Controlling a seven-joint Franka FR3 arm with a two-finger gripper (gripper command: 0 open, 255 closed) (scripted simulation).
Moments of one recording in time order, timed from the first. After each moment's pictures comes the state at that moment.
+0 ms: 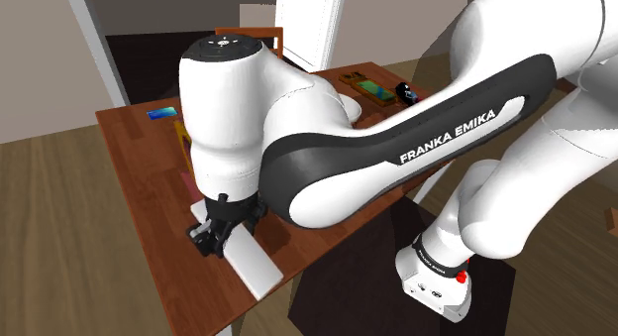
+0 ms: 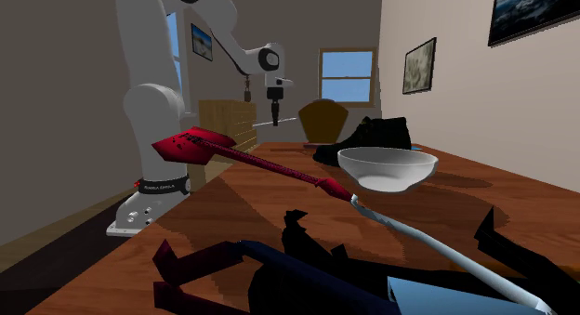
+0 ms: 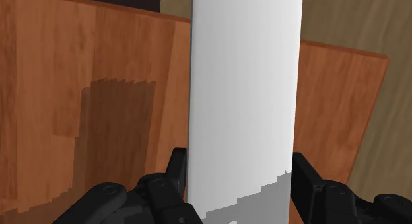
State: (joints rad) arm 0.19 -0.07 0.70 -2.16 0.07 2.12 0.88
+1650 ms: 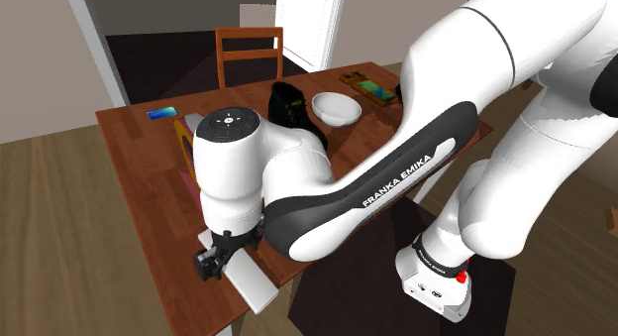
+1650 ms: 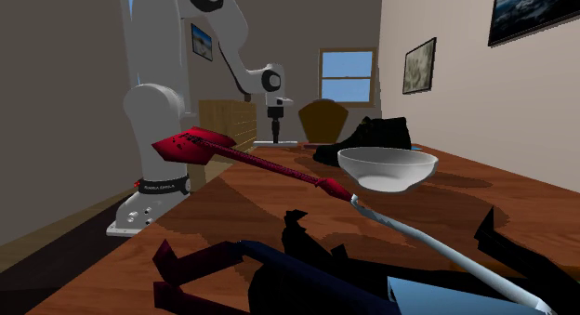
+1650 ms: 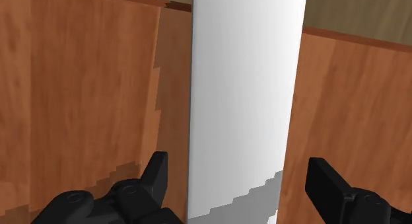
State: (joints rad) arm 0.20 0.07 0.70 -2.26 -0.04 2.33 0.96
